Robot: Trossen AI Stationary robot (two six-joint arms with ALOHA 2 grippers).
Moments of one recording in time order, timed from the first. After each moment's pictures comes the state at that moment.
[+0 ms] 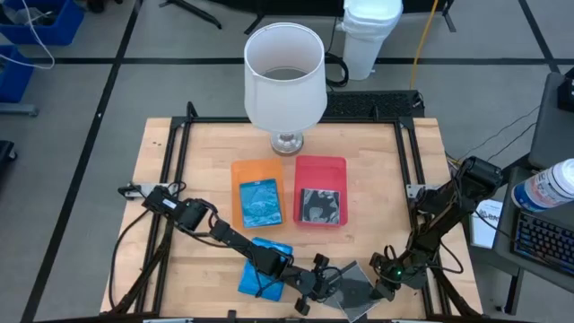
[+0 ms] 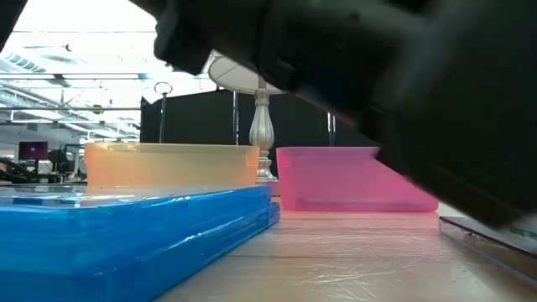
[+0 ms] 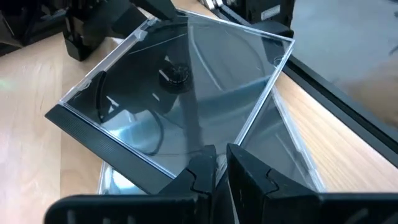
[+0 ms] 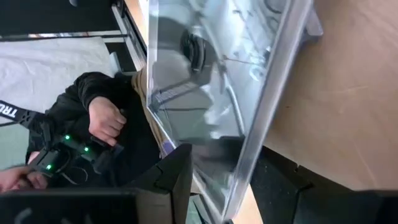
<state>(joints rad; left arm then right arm) -0.47 2.45 1.68 0.17 -0.10 0.12 1.05 1.59 0.36 0.54 0.21 1.76</state>
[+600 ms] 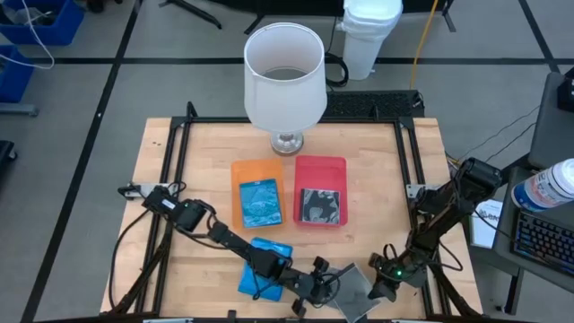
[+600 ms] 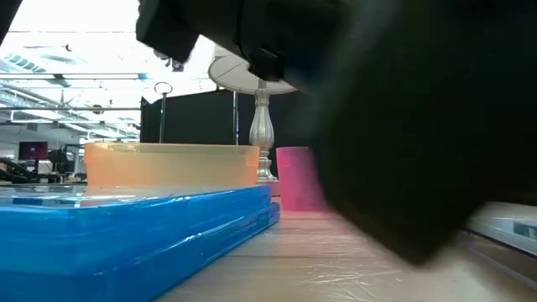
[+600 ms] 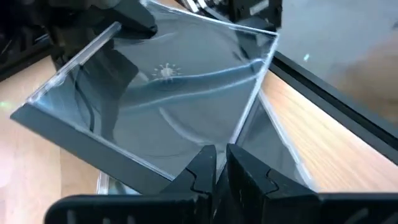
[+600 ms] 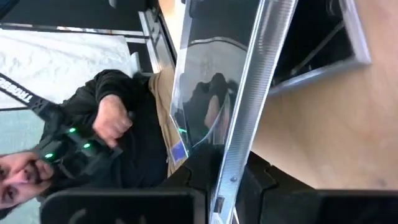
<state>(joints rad) -0.49 2.42 1.67 0.16 -0.11 0.24 1.05 1.59 0.36 0.62 0.27 1.62</state>
